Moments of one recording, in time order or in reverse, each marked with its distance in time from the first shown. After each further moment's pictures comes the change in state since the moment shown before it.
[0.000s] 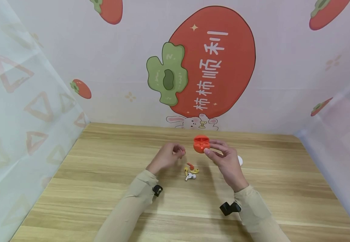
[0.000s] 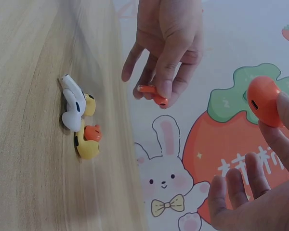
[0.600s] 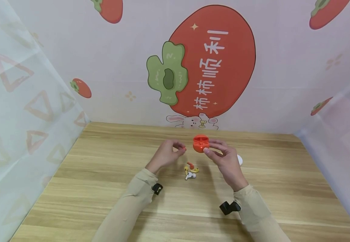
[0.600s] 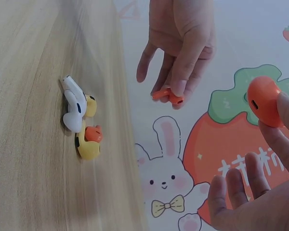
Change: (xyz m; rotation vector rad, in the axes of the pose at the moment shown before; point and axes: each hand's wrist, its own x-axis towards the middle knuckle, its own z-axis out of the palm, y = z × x) left_hand -0.002 0.008 -0.004 0.035 0.085 0.051; right_hand 0.000 -0.002 0.001 -0.042 -0.005 0.000
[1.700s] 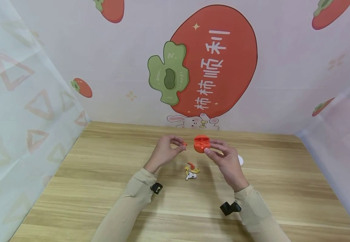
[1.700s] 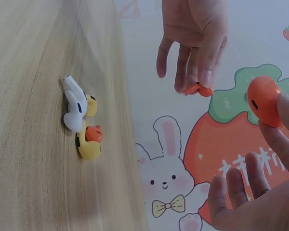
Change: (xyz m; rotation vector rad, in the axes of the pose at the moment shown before) left_hand -0.003 0.010 -0.011 -0.102 0.113 0.032; right_hand 0.000 0.002 0.000 0.001 -0.004 -0.009
